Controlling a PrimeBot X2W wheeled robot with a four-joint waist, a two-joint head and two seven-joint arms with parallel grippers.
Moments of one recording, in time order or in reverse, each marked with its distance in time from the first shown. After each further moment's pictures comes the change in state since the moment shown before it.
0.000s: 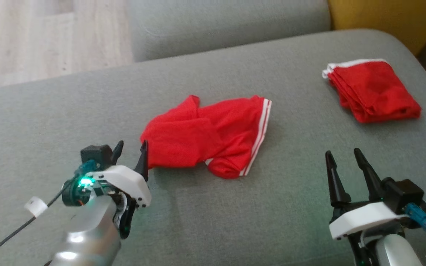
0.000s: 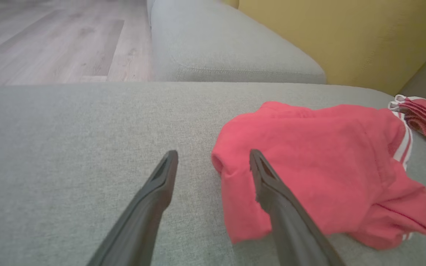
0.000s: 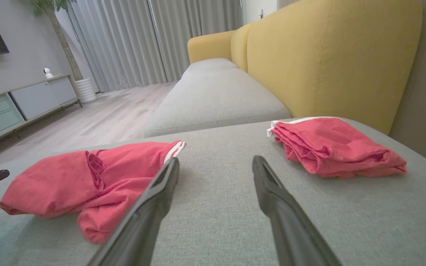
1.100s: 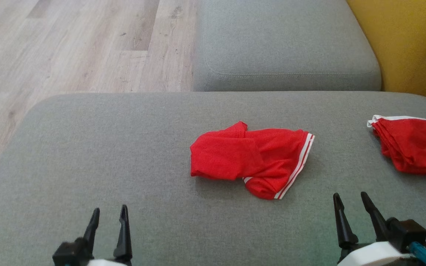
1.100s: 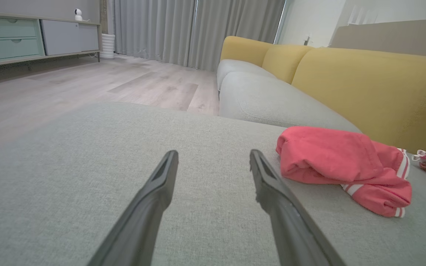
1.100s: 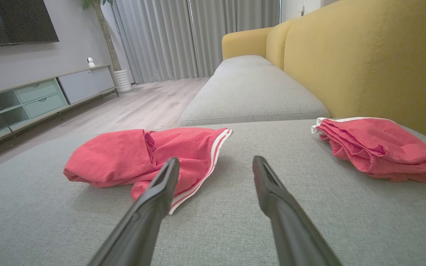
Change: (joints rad) left arm 0.663 0.159 0.242 -0.785 0.216 0.214 -0.050; right arm 0.169 0.002 -0.037 0.006 -0.005 0.000 -0.007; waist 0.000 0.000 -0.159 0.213
